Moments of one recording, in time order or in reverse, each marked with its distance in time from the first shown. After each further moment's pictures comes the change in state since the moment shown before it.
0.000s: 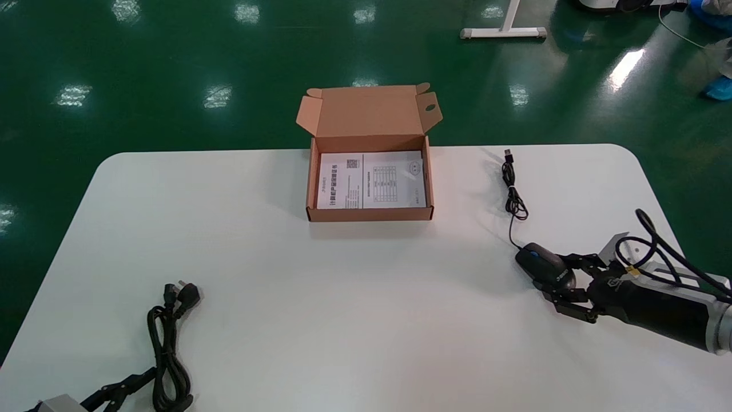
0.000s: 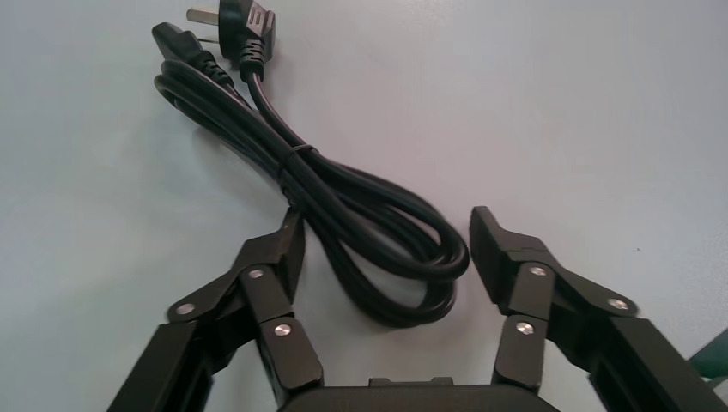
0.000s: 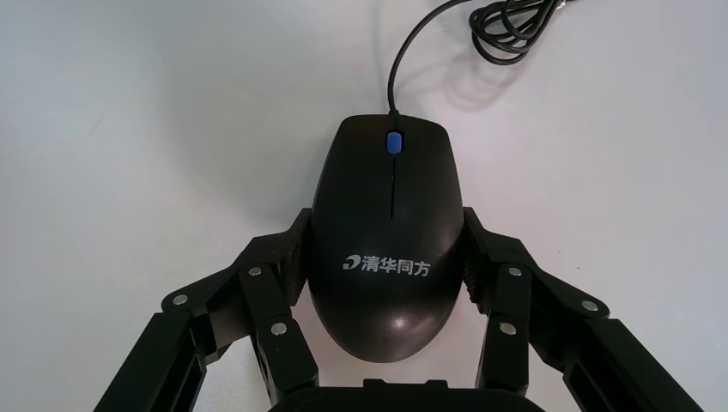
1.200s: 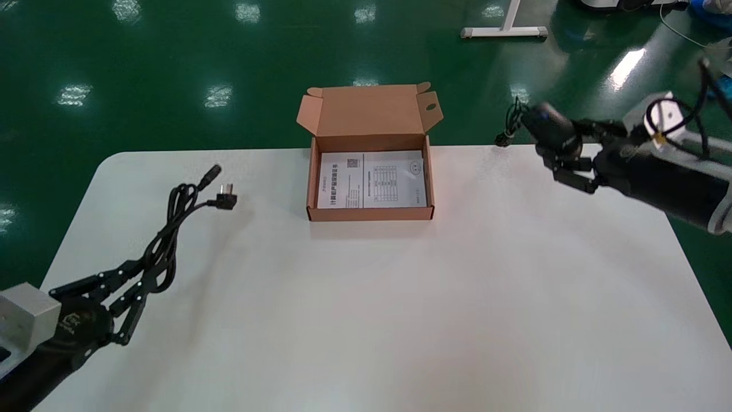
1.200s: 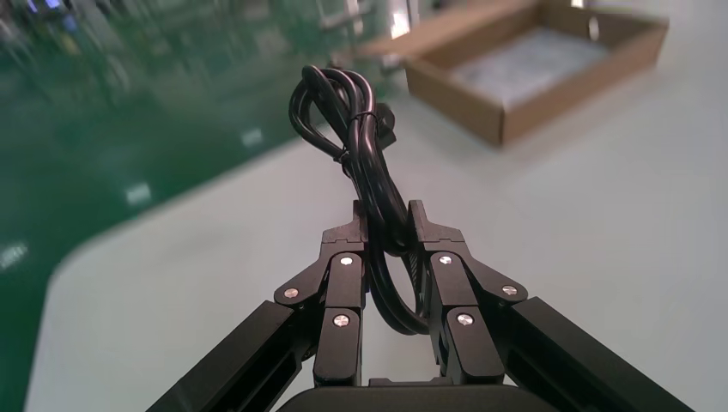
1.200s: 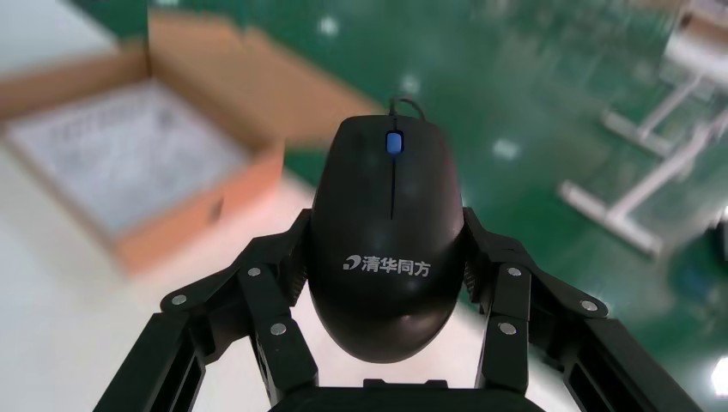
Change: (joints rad) left arm -0.299 0.065 -0.046 0.003 -0.032 0.025 0.127; right arm 0.197 -0.062 0.075 0.120 0.075 0.105 -0.001
